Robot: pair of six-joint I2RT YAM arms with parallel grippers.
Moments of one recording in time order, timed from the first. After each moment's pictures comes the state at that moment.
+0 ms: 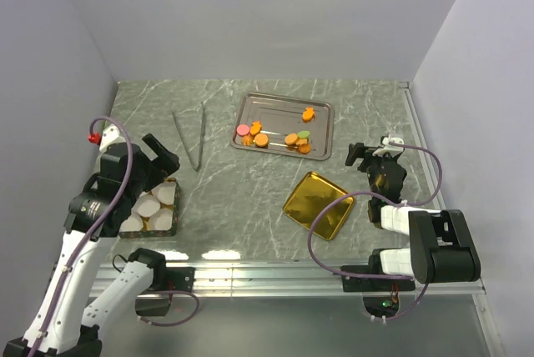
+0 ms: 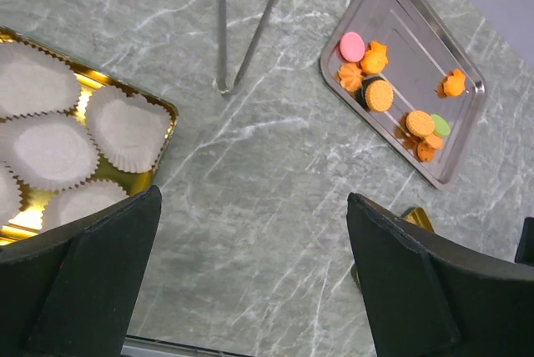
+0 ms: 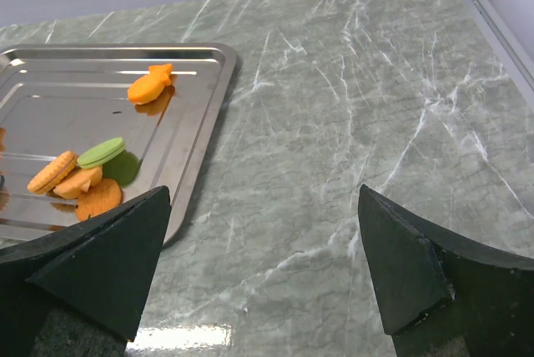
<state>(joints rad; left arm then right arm) -0.27 0.72 1.03 -0.91 -0.26 -0.78 0.02 1.30 0.22 1.03 0.04 0.13</state>
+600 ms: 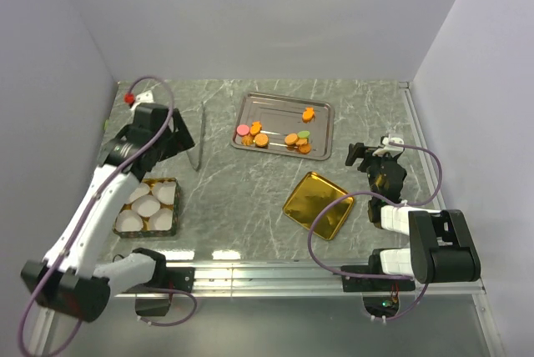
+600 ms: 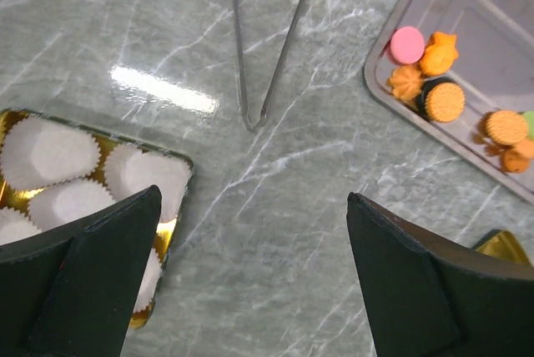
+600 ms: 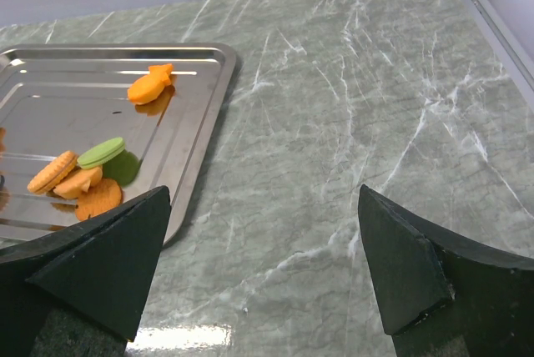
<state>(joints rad) -0.29 1.06 1.18 -0.85 -0.33 -0.61 0.02 1.30 0.22 1.03 0.04 0.13</state>
